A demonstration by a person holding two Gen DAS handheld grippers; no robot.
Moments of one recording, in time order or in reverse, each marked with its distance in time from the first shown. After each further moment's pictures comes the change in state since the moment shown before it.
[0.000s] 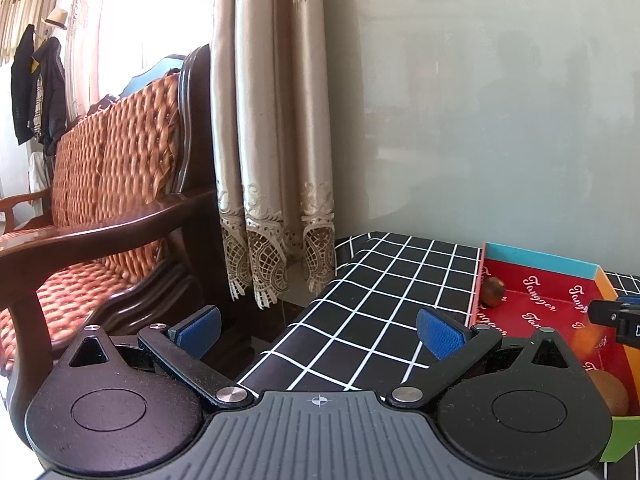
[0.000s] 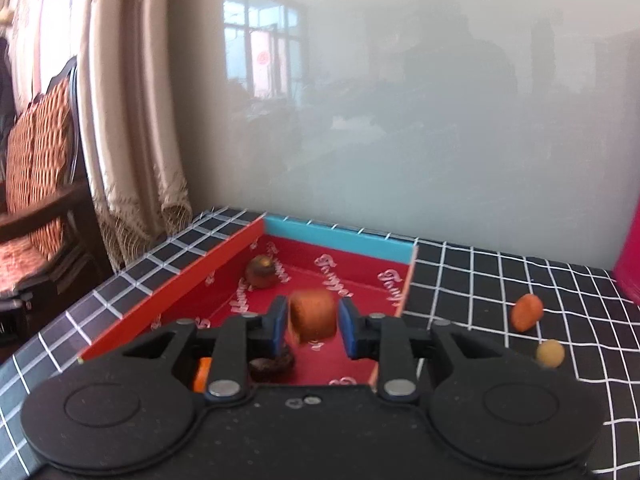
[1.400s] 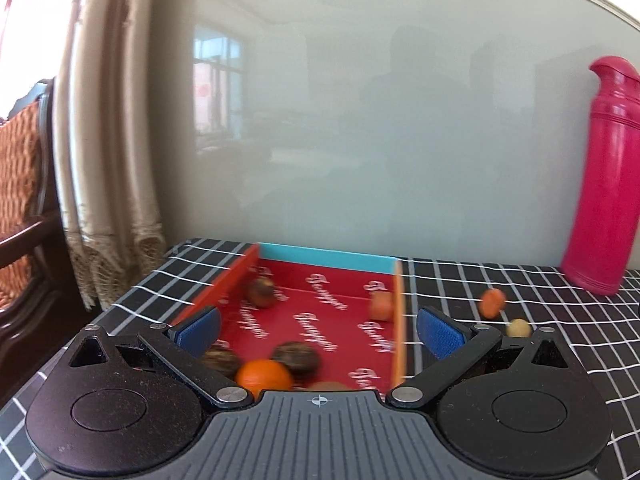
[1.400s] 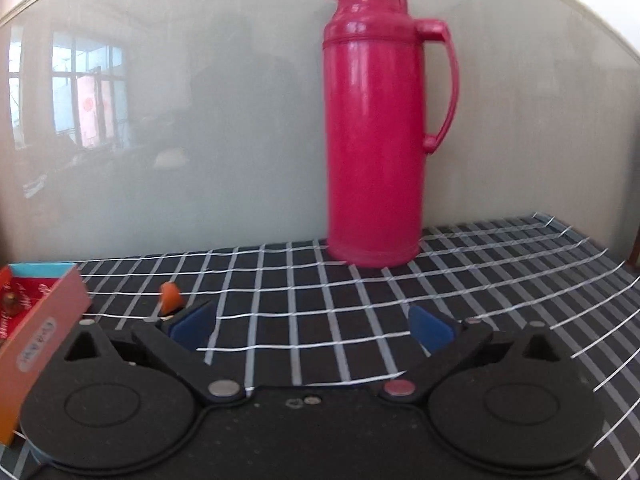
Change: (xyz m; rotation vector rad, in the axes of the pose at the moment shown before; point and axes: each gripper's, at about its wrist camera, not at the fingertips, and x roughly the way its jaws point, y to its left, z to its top) left arm -0.054 -0.168 -0.004 0.084 -0.014 -0.318; right arm -0.106 -0.221 -0.064 0.258 -0.082 -0.485
